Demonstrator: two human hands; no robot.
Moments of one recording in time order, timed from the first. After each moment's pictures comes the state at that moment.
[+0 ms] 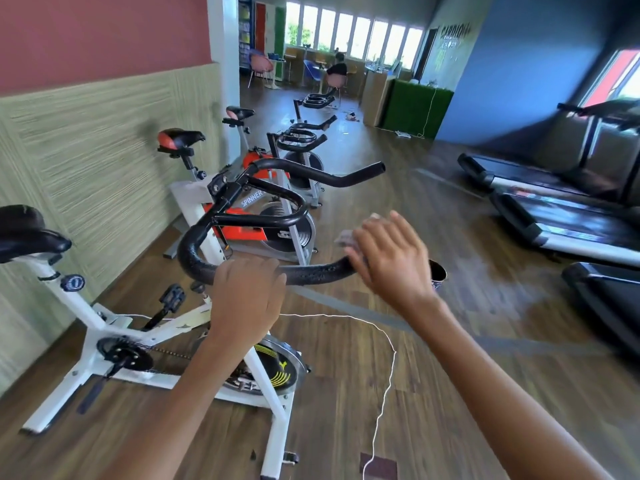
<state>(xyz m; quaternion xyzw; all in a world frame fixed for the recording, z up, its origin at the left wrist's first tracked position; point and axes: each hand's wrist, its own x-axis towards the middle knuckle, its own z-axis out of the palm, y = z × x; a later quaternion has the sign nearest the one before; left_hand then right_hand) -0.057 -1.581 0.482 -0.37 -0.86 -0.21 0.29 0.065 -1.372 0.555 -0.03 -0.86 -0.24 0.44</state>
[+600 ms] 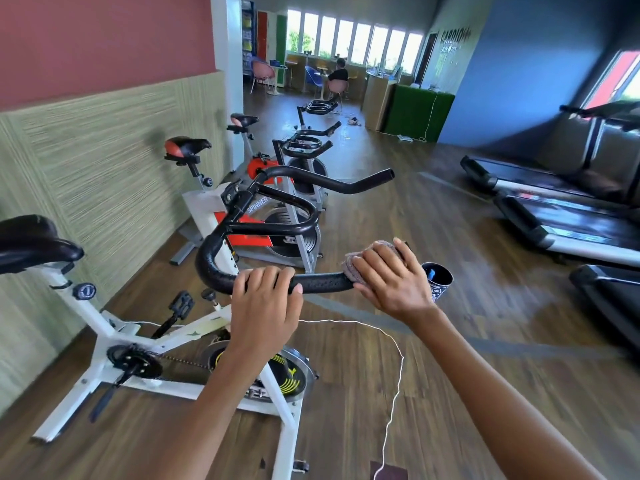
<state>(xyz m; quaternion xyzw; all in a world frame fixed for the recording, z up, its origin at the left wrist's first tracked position) -0.056 -1.581 0.481 -0.37 -0.85 -0.22 0.29 0.052 -1.355 0.512 0.04 -0.83 -0.33 0.44</state>
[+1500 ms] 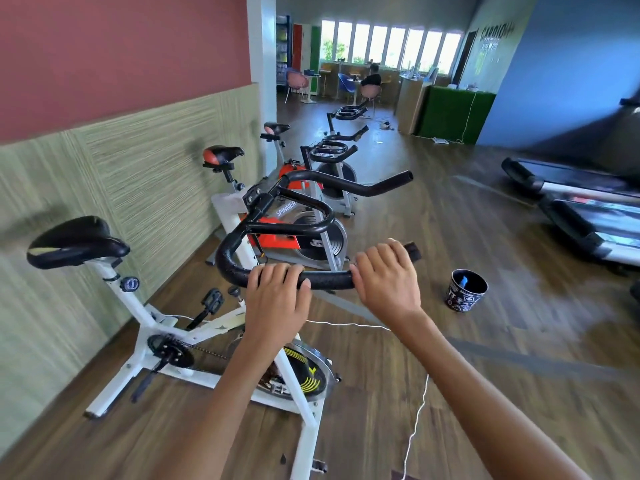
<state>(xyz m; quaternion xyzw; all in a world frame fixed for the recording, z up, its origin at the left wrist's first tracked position) -0.047 -1.577 0.486 -0.34 -0.88 -0.21 0.24 0.035 -1.385 0.513 -0.04 -0.86 -0.23 0.45</state>
